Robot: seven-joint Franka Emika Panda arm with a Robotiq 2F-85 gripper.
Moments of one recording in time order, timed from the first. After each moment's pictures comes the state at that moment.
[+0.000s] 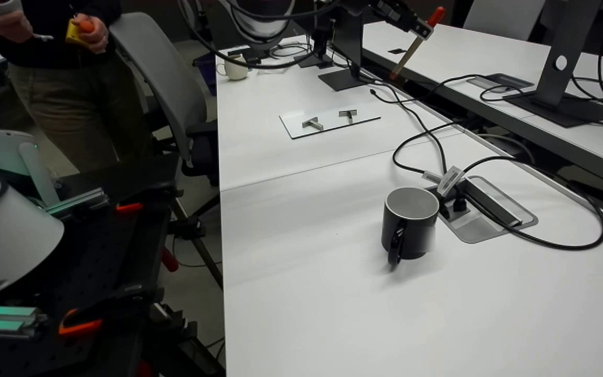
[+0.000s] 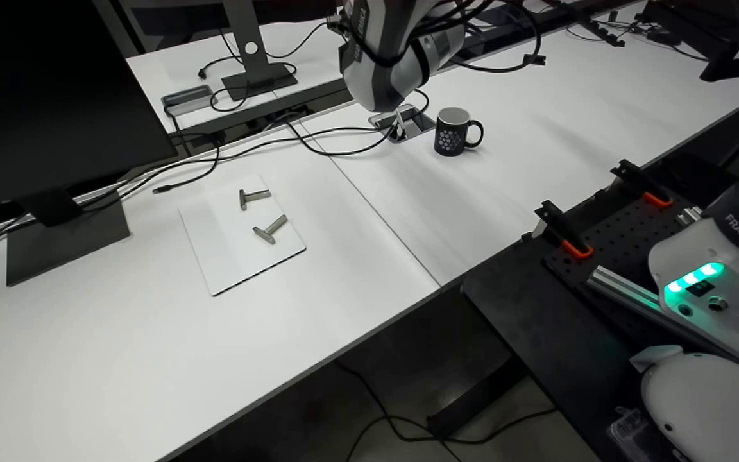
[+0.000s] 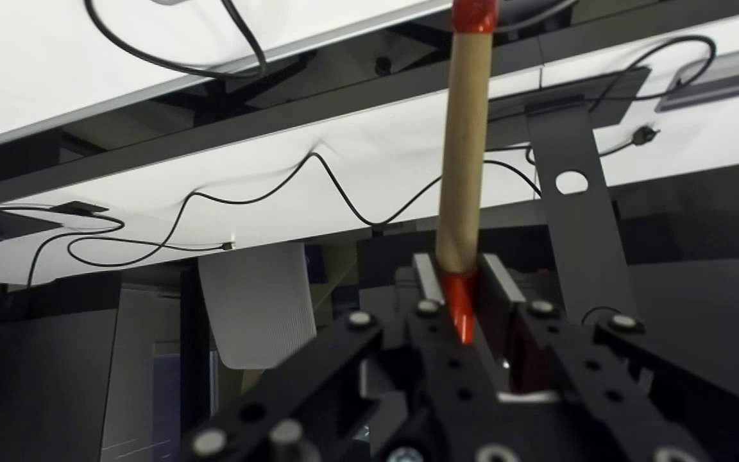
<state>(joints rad) 1.29 0.90 -0.92 -2.15 0.52 3.45 0.63</state>
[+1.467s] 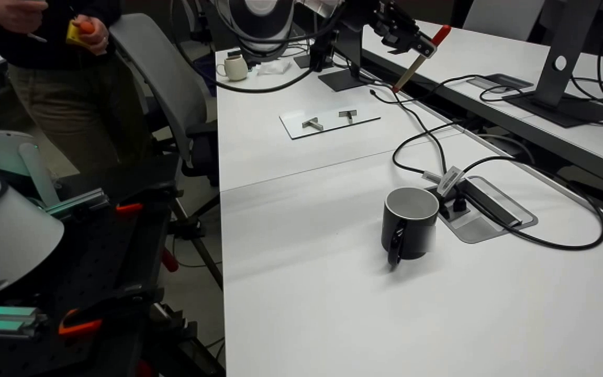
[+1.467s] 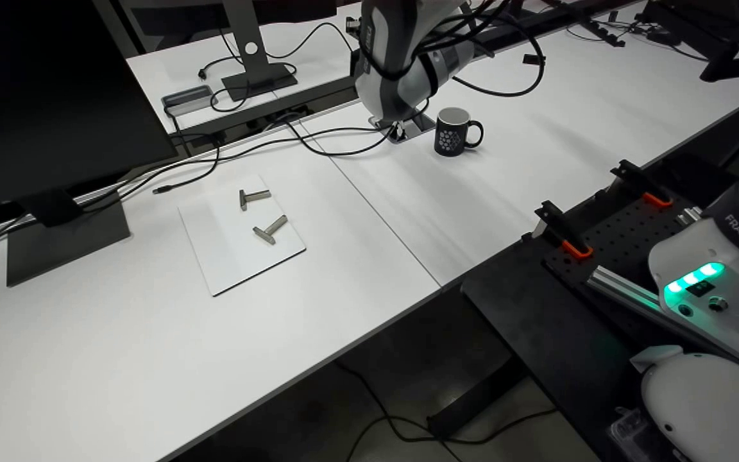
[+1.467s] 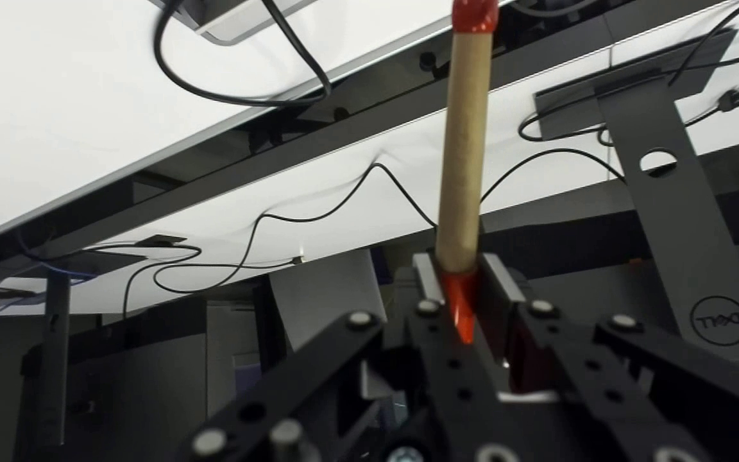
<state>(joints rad) 1.28 0.94 -0.92 -2.19 0.61 3.45 0.73</state>
